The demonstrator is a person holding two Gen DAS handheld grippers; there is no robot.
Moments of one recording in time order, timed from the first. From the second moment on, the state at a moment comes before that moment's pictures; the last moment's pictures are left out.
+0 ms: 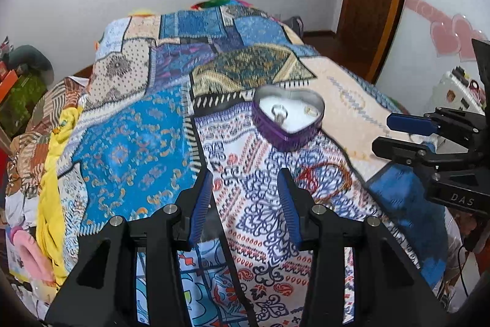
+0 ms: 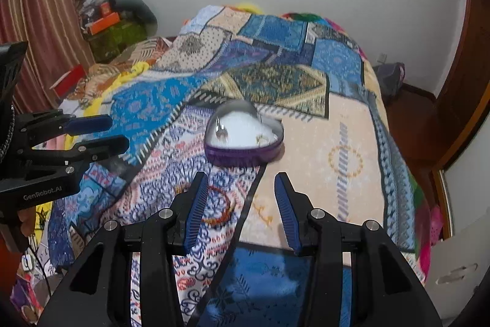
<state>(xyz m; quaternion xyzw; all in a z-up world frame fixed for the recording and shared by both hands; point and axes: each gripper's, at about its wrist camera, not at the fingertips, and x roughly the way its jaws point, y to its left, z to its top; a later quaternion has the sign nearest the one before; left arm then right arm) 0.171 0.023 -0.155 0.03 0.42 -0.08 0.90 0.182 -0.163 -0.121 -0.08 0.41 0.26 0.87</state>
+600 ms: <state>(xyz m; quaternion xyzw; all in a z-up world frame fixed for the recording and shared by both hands) 0.180 0.027 -0.191 0.02 0.46 -0.08 0.88 0.183 -0.142 -0.170 -0.11 0.46 0.27 0.84</state>
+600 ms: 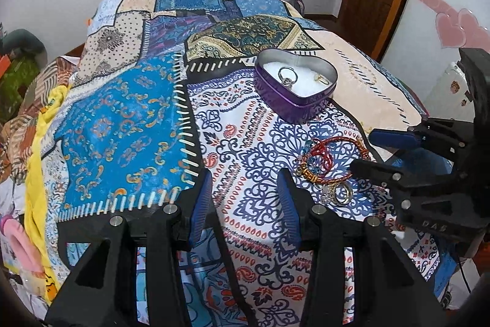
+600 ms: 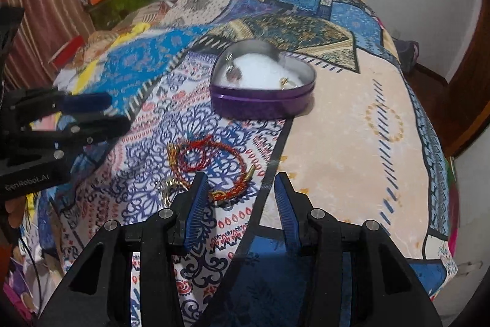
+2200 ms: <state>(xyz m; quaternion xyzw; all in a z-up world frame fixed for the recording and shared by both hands) 0.189 0.028 -0.166 -0.04 0.41 -0.11 0.91 0.193 -0.151 -0.173 -0.14 0.45 0.26 0.84</state>
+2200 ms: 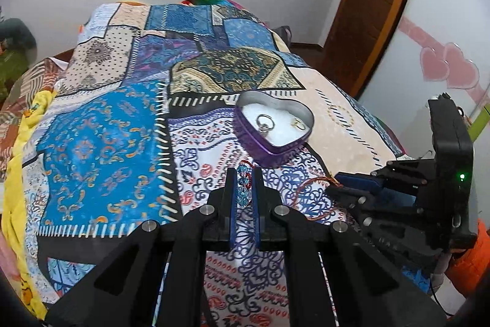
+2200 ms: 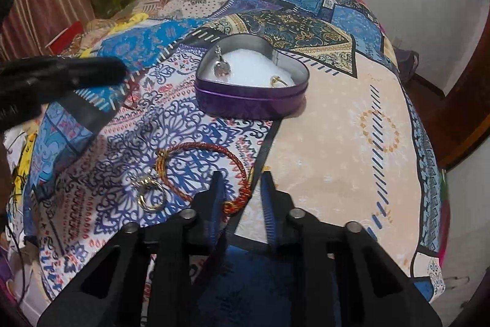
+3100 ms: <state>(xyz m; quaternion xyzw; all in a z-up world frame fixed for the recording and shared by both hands) 0.185 0.016 -0.125 -0.04 0.36 -0.11 0.93 0.196 -0.168 -0.101 -0.07 0.37 0.26 0.89</state>
